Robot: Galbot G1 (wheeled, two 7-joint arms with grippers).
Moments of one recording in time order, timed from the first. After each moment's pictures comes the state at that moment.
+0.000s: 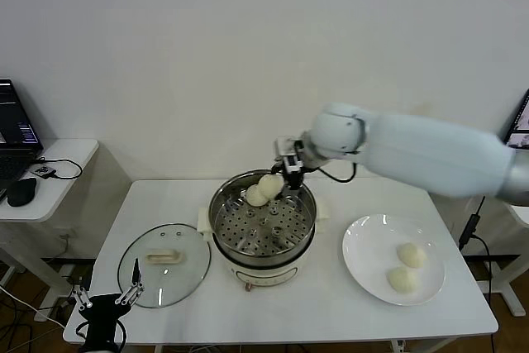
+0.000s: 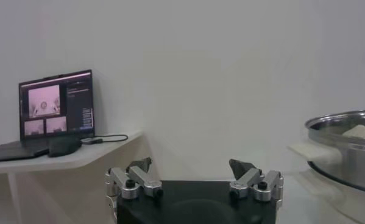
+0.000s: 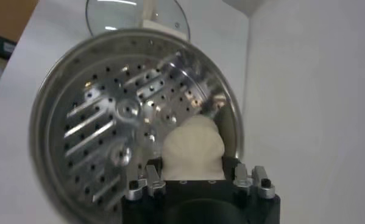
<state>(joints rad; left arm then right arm) 1.80 -1.27 -0.65 -2.09 -0.17 -0.18 -0.27 0.56 1.06 -1.27 1.46 0.51 -0.51 -0.76</state>
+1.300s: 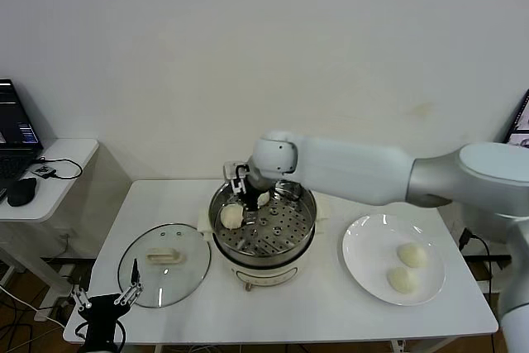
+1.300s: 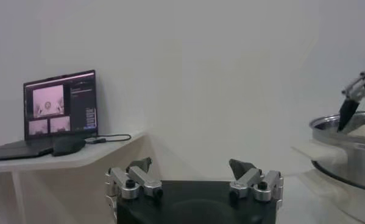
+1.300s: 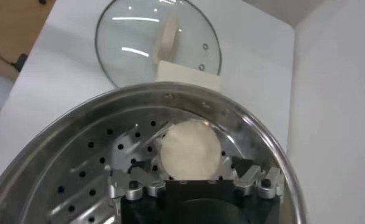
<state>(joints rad) 1.79 -1.27 -0.65 -2.08 -0.17 -0.19 -0.28 0.51 1.23 -1.26 1.33 0.48 -0.50 -0.83</state>
